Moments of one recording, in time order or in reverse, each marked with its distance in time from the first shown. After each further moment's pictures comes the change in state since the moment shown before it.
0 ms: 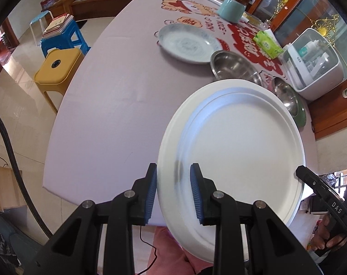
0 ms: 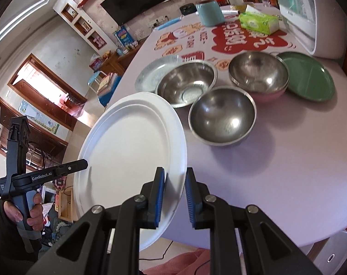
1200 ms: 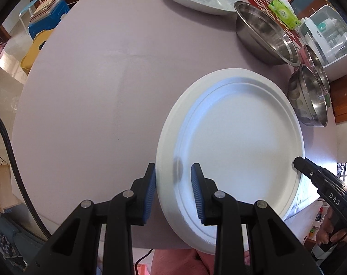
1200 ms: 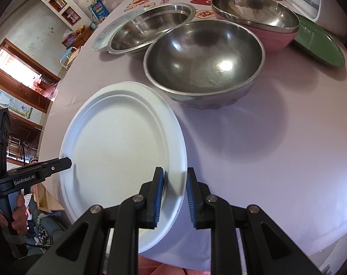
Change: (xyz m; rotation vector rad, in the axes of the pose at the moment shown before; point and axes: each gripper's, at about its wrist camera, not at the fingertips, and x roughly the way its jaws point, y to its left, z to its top) left arm 0.120 0.012 -0.006 0.027 0.150 0.010; right arm 0.085 -0.031 -0.015 0.018 0.157 -0.167
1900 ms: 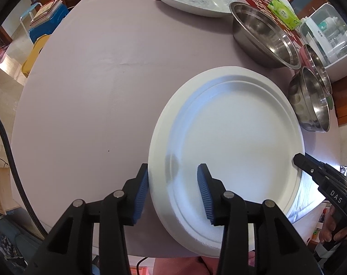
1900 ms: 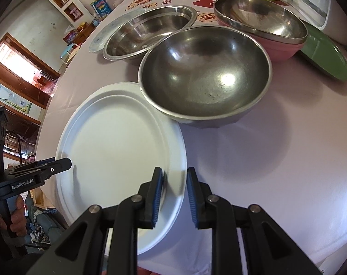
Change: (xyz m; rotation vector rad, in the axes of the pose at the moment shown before) left arm 0.005 -0.023 0.013 0.001 -0.013 0.021; right arm -0.001 0.002 0.007 -0.034 0.003 -0.010
